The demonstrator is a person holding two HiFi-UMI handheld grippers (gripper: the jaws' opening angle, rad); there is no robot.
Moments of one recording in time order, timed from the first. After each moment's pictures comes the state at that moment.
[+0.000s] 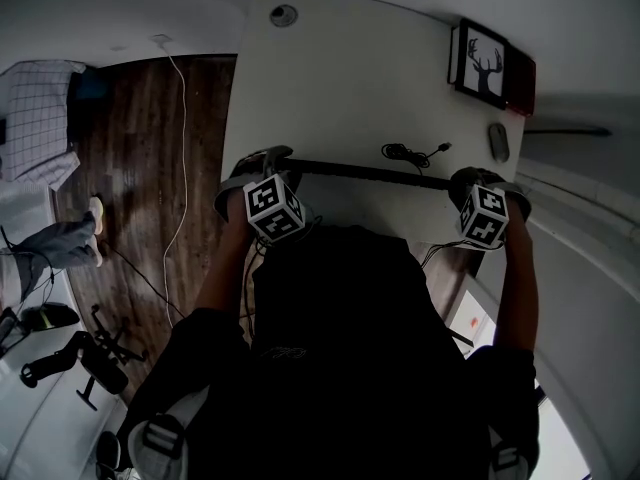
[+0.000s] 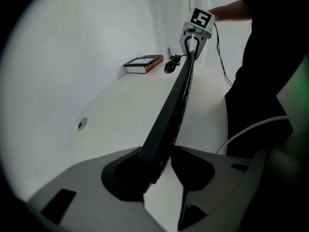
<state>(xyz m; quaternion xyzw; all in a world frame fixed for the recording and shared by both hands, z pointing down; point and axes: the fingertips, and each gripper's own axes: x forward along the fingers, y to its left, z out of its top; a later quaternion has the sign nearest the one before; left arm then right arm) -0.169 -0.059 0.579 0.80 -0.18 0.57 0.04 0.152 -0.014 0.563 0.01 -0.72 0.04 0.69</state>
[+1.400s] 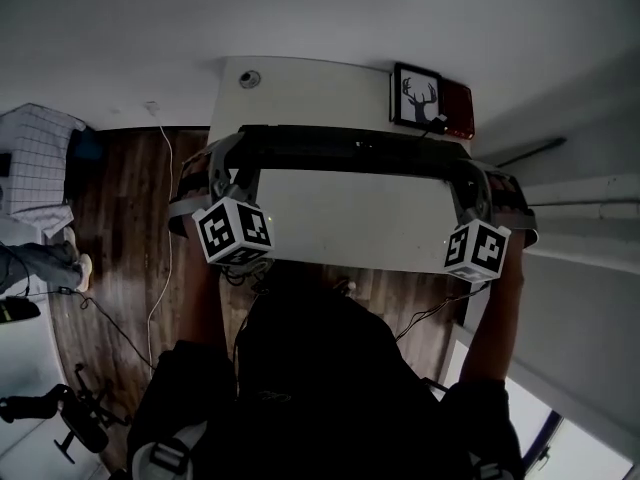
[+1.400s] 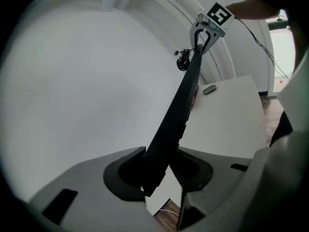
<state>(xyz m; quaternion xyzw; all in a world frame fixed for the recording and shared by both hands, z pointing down) -0.141 -0.119 0.355 0.76 -0.40 0.47 -0.20 0.183 -0.069 0.343 0.32 -0.64 -0.27 0.65</state>
